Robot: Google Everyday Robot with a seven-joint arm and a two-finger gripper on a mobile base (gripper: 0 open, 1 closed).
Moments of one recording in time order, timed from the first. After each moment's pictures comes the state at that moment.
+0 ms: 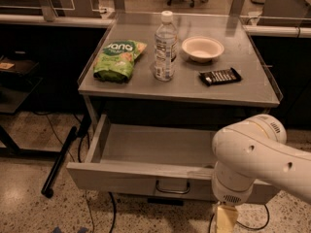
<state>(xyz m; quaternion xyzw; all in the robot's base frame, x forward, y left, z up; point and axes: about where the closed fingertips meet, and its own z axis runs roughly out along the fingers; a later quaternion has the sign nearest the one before) 0.351 -0.179 0.650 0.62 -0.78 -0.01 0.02</state>
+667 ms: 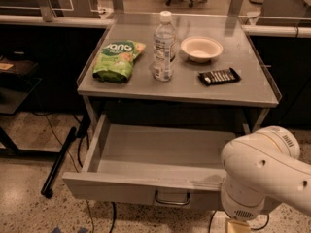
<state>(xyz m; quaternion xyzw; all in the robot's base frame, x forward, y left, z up) 0.319 -0.196 0.646 0.63 -0.78 -0.01 0.04</state>
